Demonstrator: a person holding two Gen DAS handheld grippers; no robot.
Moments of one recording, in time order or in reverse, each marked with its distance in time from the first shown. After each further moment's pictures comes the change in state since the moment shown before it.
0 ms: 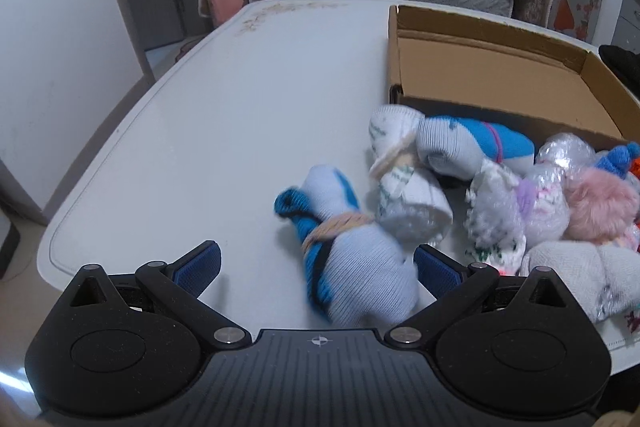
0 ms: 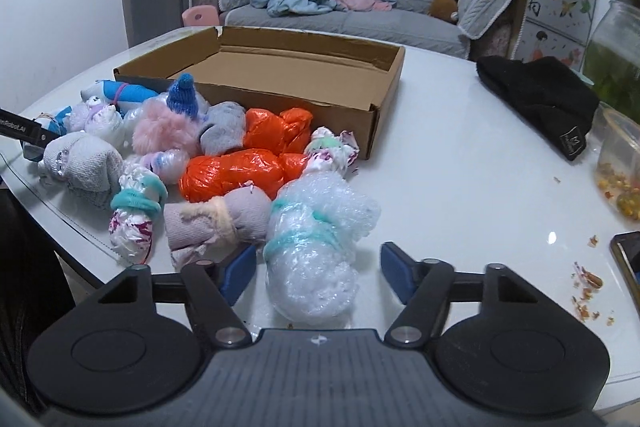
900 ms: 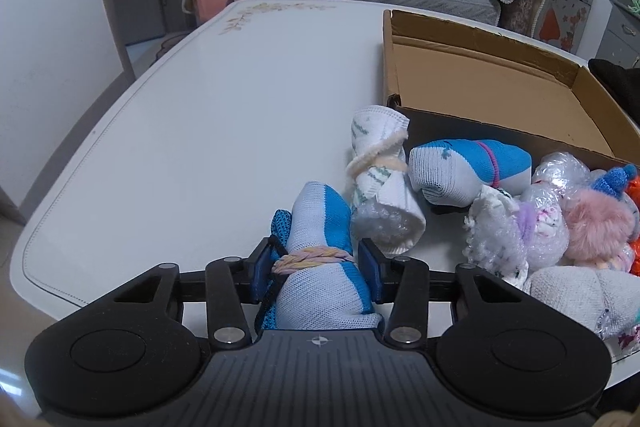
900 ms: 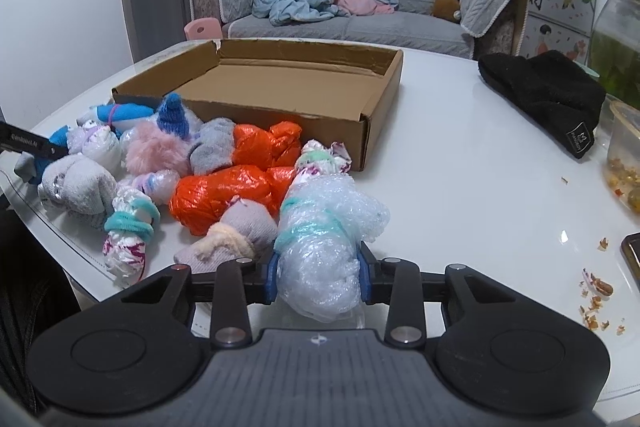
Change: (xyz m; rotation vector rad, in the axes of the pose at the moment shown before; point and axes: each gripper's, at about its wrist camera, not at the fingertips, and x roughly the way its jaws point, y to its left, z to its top) left arm 0.013 0.010 0.007 -0.022 0.004 -0.078; right arm -0.002 -0.016 0.007 0.042 -0.028 0.044
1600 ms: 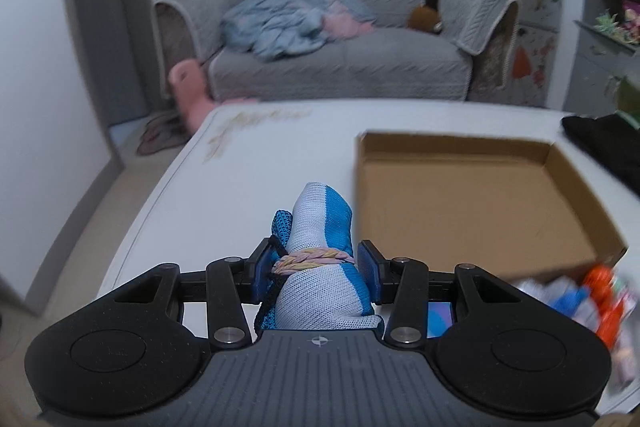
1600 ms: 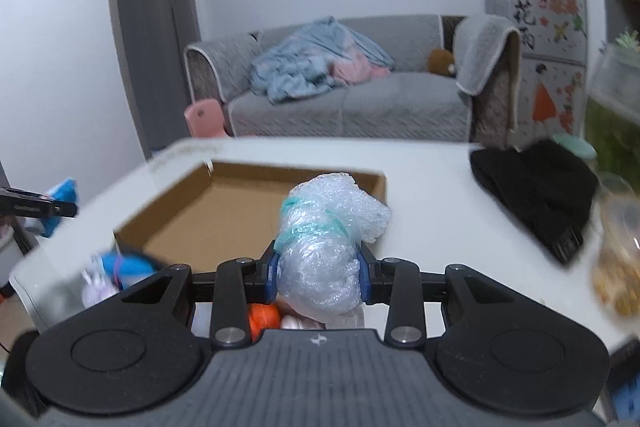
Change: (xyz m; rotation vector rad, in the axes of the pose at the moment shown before) left arm -0.042 -0.017 0.096 0.120 -0.194 -0.042; right arm -0.010 -0.036 0.100 0.072 -0.181 0.065
